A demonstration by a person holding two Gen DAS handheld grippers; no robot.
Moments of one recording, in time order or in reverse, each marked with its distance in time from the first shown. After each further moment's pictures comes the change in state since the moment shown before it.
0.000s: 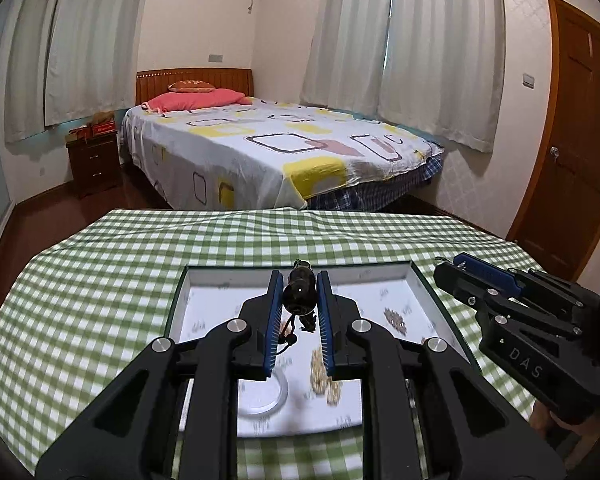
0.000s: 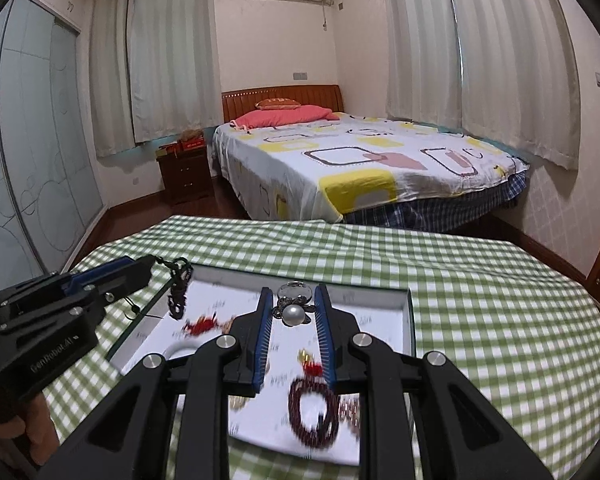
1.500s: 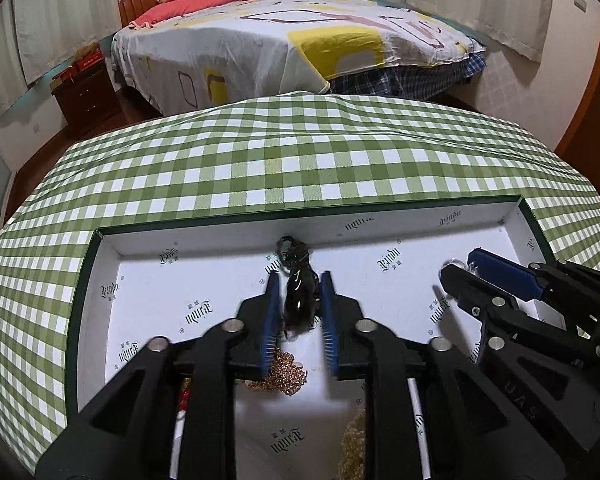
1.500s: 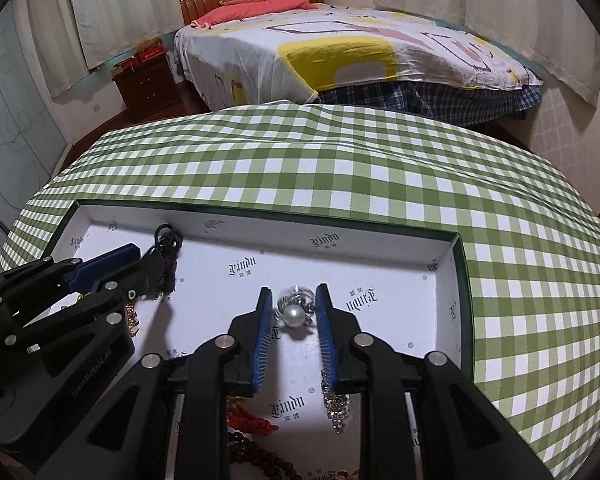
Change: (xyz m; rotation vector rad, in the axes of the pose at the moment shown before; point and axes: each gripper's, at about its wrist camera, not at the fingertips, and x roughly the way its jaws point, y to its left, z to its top) left arm 0.189 -0.004 -0.014 0.046 0.411 0.098; right arm 0.154 -0.044 -0.022 0.070 0.420 -0.050
